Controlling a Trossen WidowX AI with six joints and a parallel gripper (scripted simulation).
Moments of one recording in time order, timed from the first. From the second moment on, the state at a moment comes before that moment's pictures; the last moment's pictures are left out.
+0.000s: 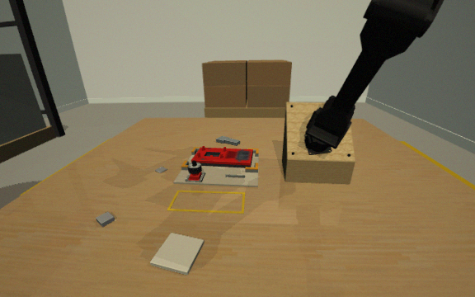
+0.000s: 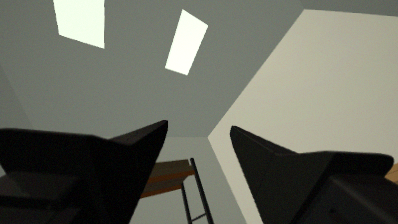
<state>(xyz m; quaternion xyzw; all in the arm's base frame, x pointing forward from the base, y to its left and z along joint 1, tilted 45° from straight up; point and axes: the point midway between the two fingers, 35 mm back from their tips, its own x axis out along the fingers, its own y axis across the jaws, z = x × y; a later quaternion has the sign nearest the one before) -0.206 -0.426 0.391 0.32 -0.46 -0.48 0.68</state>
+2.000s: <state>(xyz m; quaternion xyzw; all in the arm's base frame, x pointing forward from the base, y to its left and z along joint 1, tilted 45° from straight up) 0.349 -0.269 0.084 0.45 0.39 -0.08 0.80</state>
